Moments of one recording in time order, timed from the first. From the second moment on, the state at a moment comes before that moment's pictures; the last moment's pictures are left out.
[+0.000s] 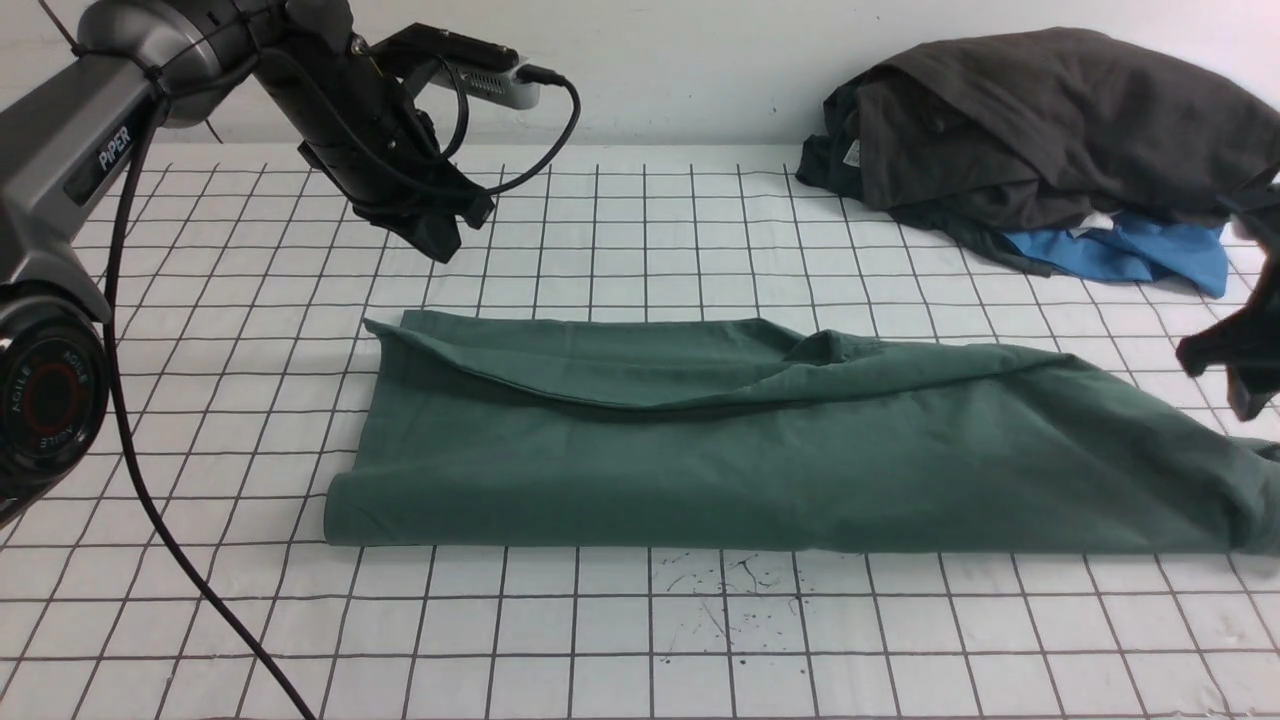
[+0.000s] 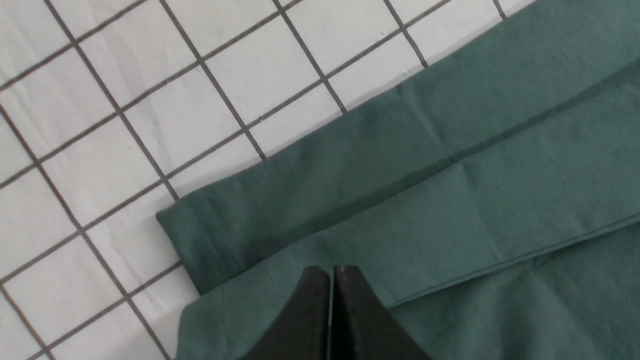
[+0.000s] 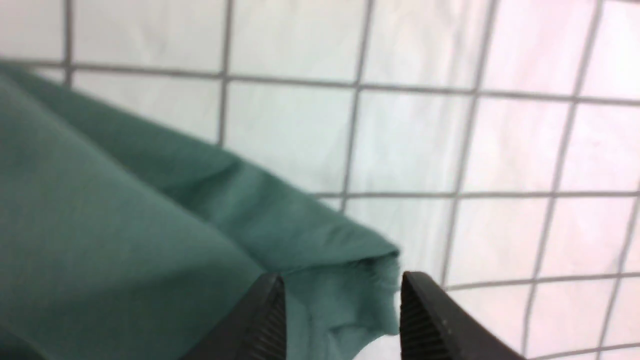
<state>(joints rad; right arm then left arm) -0.11 1.99 -1.57 -0.24 1.10 -0.09 -0.14 2.26 -2.21 -0.25 1.24 0.43</state>
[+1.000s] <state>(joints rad) 0.40 2.29 -1.84 0.08 0.76 -0.22 -0.14 2.26 -2.21 -0.21 1.24 0.44</state>
